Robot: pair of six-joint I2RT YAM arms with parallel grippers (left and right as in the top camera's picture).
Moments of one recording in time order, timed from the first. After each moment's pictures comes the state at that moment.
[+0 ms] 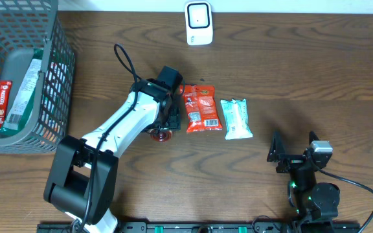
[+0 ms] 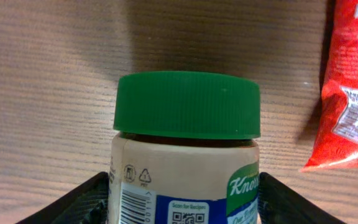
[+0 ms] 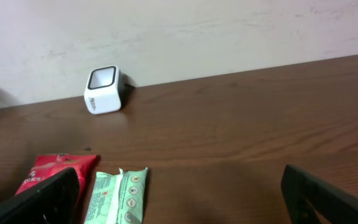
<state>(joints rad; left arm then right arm) -0.45 1.80 1.23 -0.91 -0.03 -0.51 0.08 0.02 0.01 -0.07 0.03 0.21</state>
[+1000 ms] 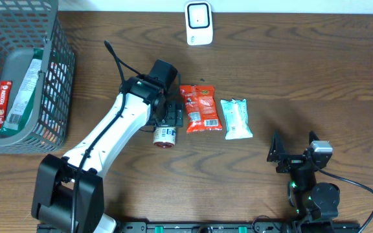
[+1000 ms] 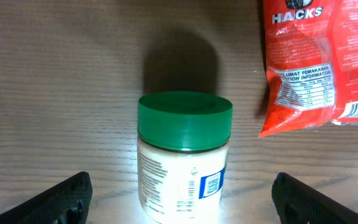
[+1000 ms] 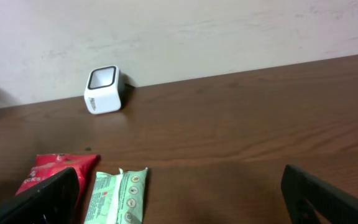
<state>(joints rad) -0.43 1.69 1.27 -0.97 0.02 -0.43 0.08 0.02 0.01 -0.07 0.02 0.21</state>
